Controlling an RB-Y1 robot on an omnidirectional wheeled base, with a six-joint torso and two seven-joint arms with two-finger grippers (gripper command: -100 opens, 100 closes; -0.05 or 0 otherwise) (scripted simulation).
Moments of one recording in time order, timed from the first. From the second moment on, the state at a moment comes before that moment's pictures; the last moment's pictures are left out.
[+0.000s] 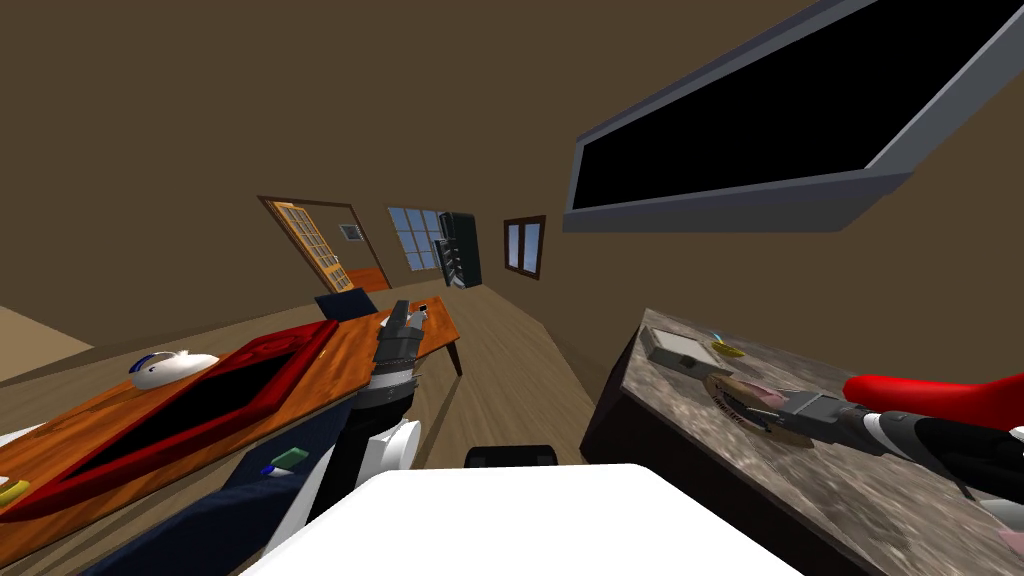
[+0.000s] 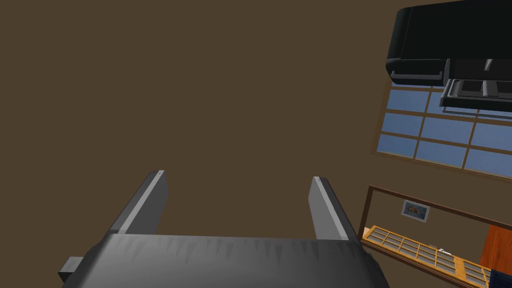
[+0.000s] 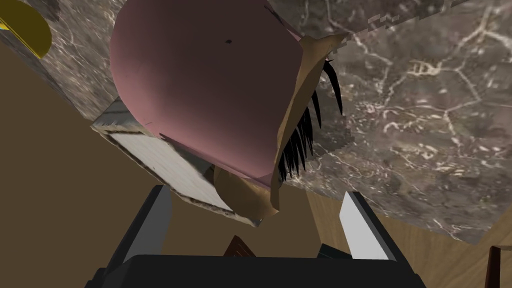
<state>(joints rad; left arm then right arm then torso) 0.52 -0.03 -0.02 -2.33 -0.10 -0.41 -0.11 0.75 -1.58 0.00 -1.07 0.36 -0.51 0.30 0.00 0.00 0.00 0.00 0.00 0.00</state>
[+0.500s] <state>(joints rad) 0.52 -0.03 -0.02 -2.33 -0.10 -0.41 -0.11 0.75 -1.58 0.00 -1.07 0.36 -0.51 0.30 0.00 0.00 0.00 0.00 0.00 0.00</state>
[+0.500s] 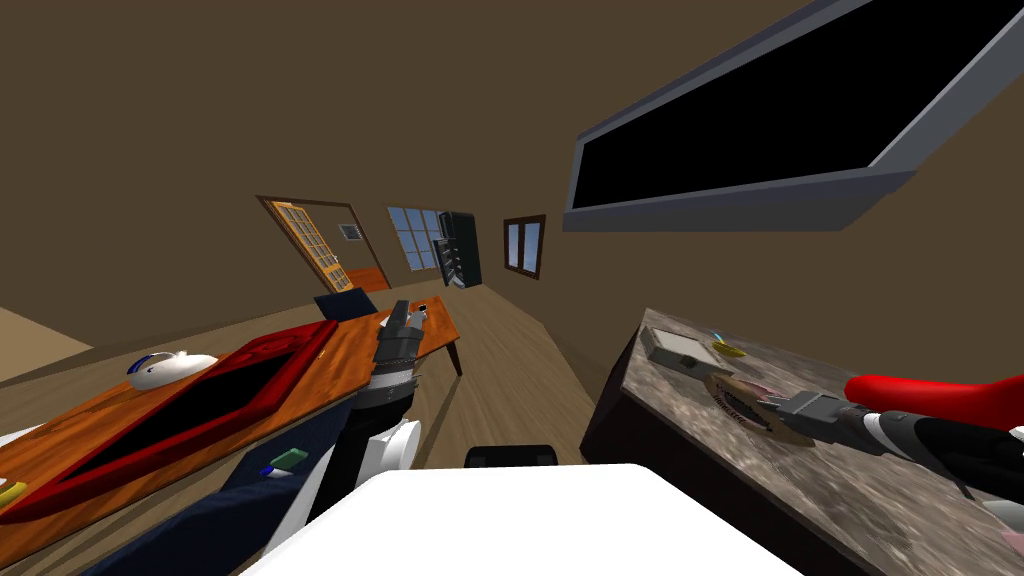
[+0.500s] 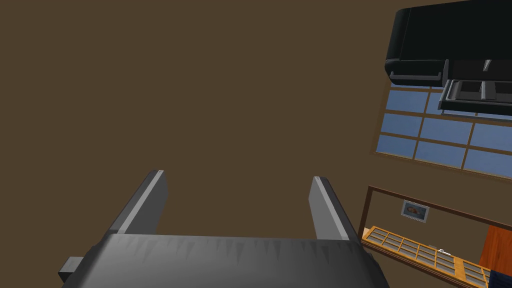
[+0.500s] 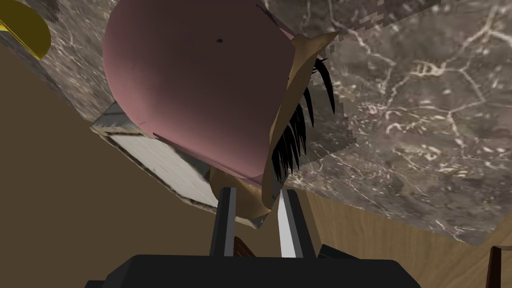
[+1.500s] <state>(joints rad) 0.52 -0.03 -0.02 -2.33 -0.10 -0.41 -0.11 0.73 -1.71 -0.07 -1.06 0.33 -0.57 0.21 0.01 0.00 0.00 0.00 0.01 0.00</state>
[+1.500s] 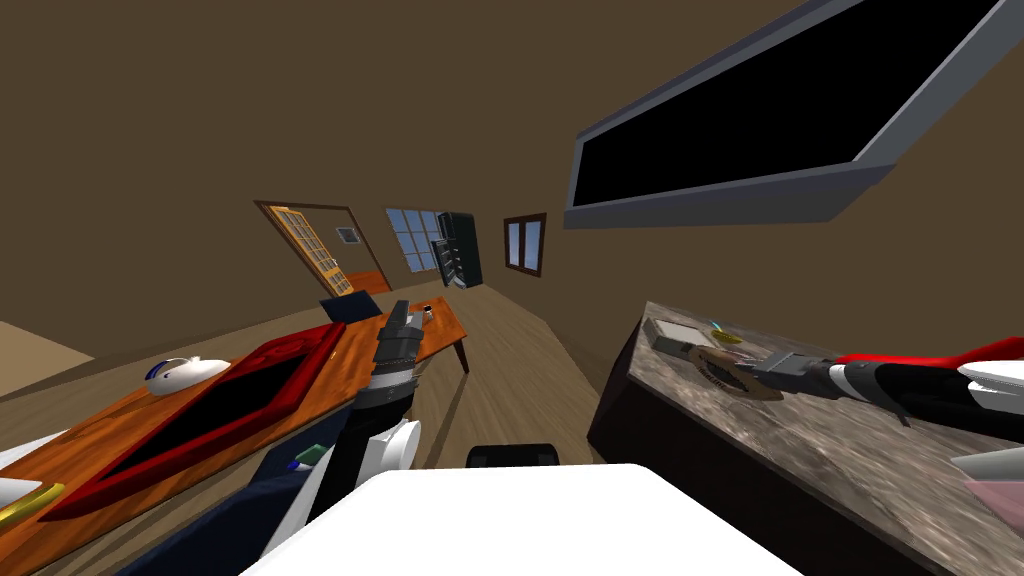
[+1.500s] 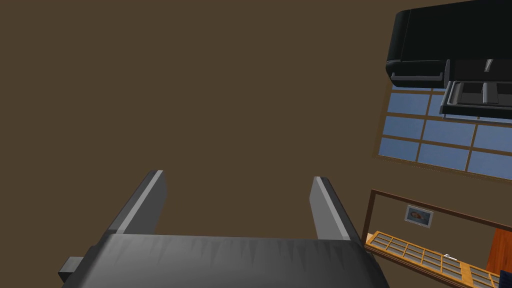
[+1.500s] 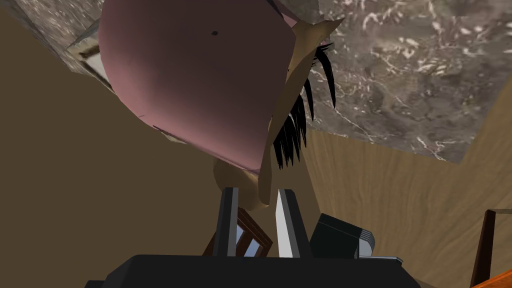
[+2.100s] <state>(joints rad) 0.52 -0.03 -0.02 -2.33 -0.10 -0.41 -0.11 0.67 -1.78 -0.07 -1.05 0.32 -0.60 0.15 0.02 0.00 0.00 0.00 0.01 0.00</state>
